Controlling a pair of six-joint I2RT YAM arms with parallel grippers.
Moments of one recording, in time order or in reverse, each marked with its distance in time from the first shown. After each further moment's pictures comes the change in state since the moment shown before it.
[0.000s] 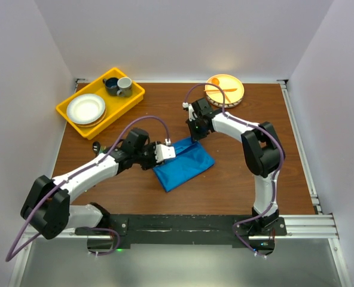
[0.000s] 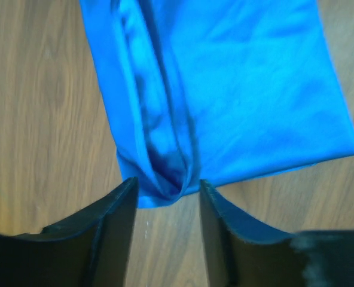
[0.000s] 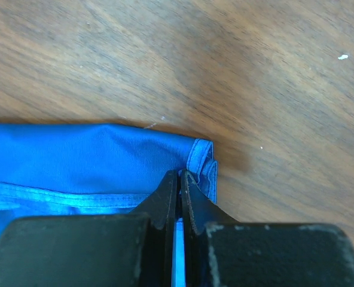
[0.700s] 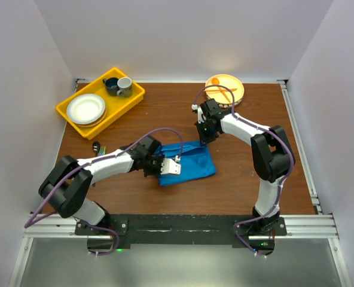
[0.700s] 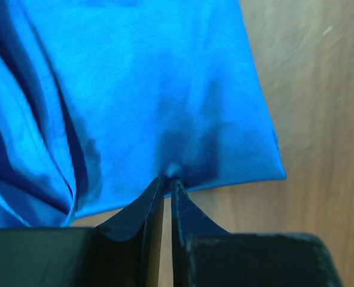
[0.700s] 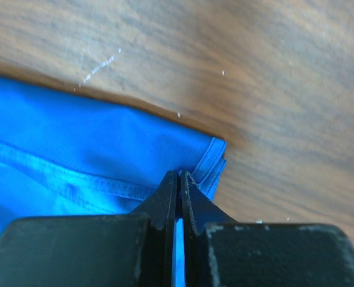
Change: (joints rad) left arm -0.103 0.226 0.022 -0.056 0.001 0.197; right arm -0.049 -0.104 -0.087 -0.088 0.004 0.005
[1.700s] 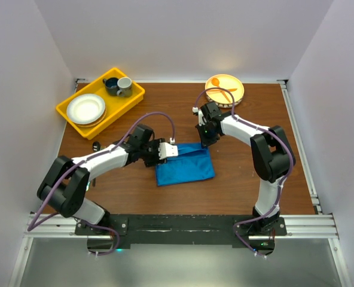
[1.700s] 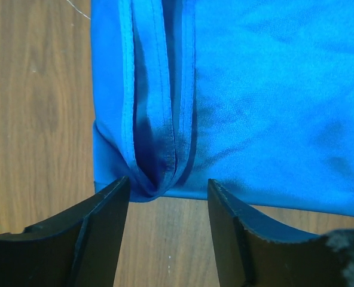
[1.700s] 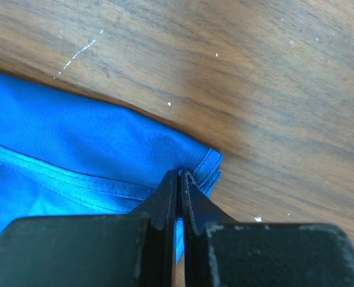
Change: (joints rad) left arm 0.134 -0.021 0.037 0.140 0.033 -0.075; right arm -0.001 -0.009 -0.046 0.014 0.017 0.000
